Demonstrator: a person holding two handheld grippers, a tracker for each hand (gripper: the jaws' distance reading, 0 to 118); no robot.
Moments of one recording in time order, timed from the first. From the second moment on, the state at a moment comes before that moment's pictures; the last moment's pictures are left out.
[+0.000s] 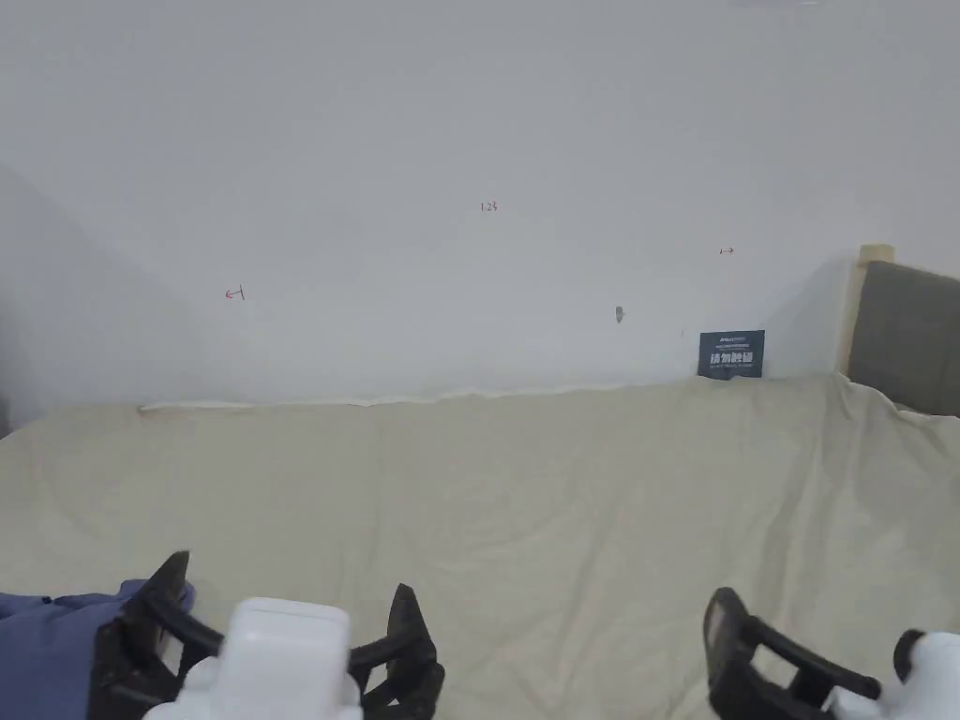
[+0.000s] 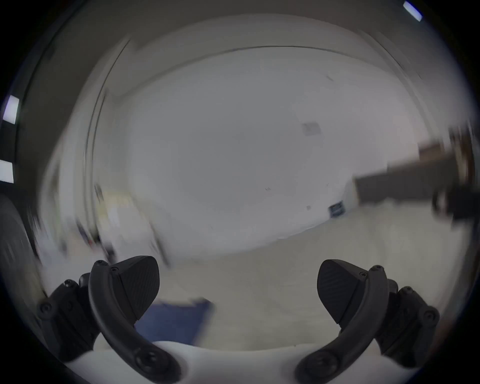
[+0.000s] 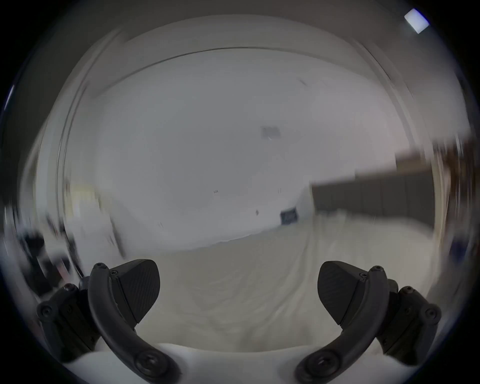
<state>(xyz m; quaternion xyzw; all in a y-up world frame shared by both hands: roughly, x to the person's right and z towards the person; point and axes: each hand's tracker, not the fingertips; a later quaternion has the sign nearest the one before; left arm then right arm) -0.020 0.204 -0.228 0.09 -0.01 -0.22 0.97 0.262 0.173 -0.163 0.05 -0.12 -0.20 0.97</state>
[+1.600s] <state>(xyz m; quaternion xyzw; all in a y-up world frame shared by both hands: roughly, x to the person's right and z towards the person) -0.057 0.201 -0.241 0.01 -0.04 0.01 1.00 0.231 0.181 -0.155 0.09 -0.14 -0.01 0.99</state>
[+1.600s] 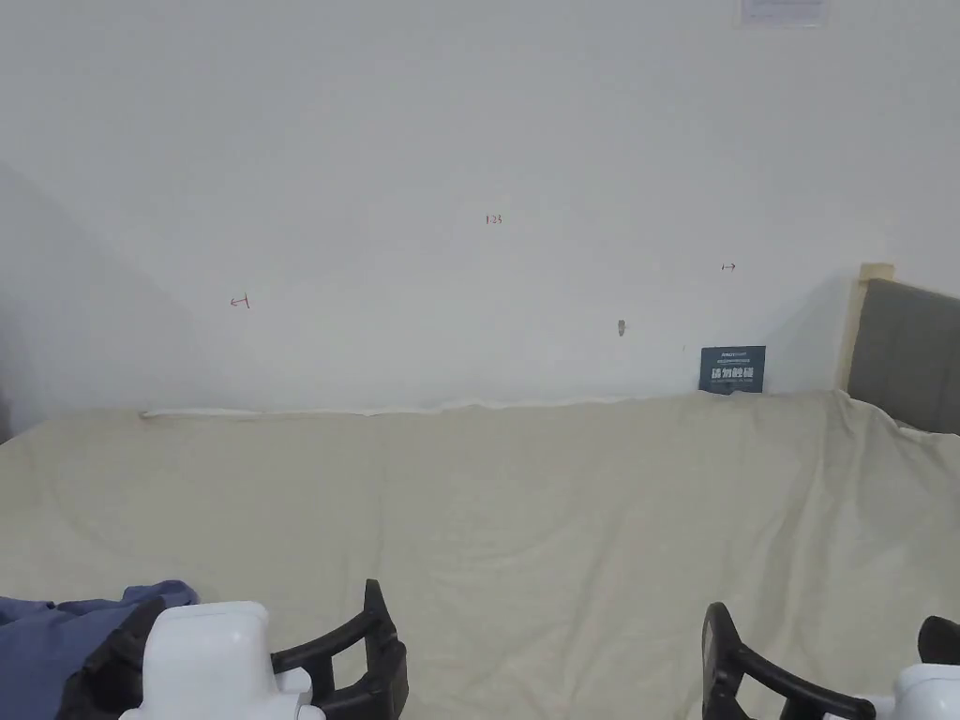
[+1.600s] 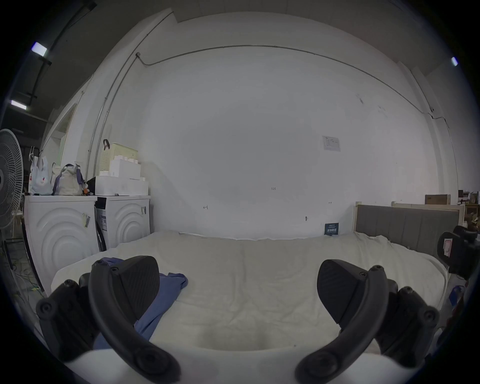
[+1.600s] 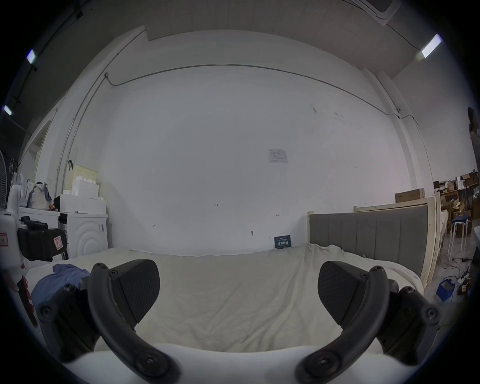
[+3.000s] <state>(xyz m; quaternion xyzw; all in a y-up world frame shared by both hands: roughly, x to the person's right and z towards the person) -0.048 0.198 -0.248 0.00 -0.05 -0.01 1.00 0.256 0.184 -0.161 0.04 -0.13 -0.04 0.99</state>
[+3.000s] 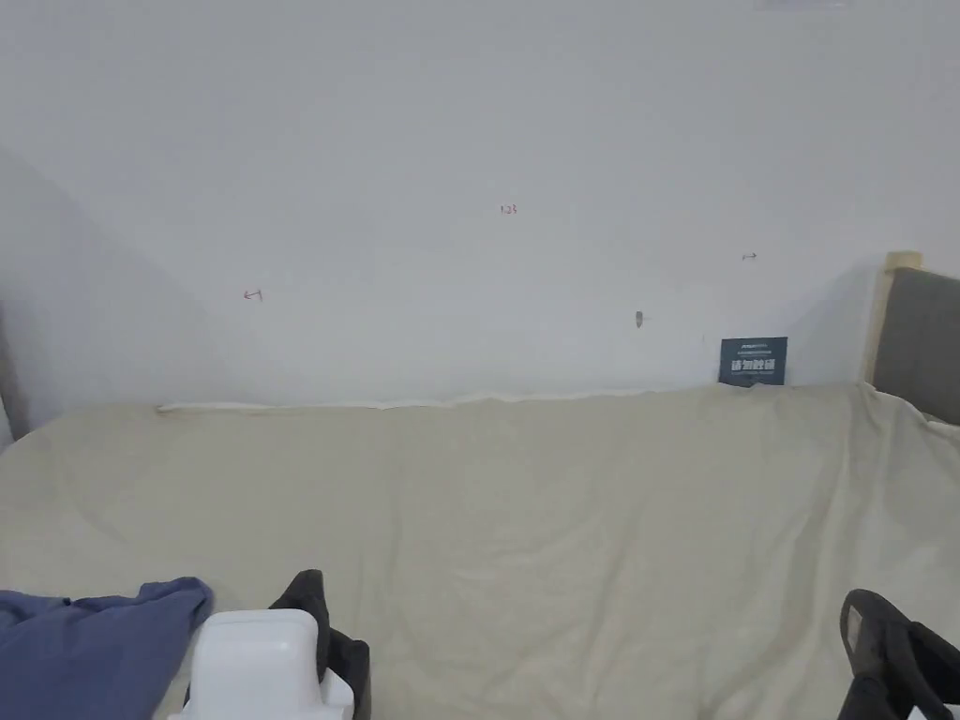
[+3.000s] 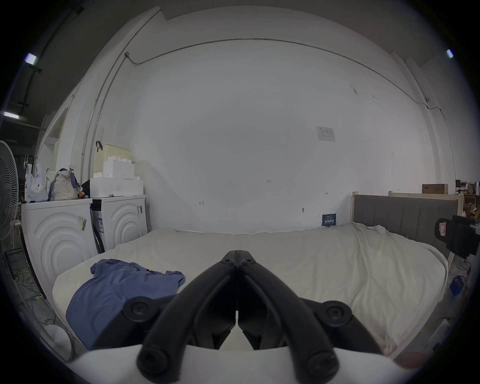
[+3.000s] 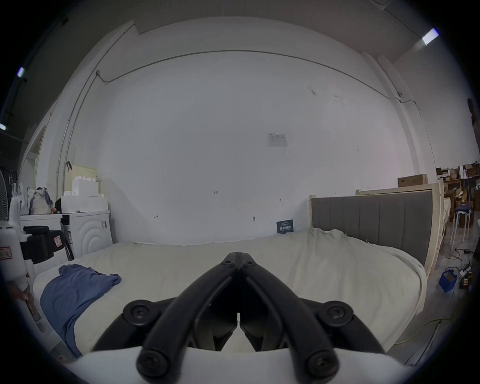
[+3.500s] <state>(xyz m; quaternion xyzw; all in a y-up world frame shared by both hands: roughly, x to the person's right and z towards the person) -0.204 0.212 -0.208 -0.03 0.16 -0.02 0.99 0.115 0.200 -0.255 0.03 0.08 -0.03 1.00</state>
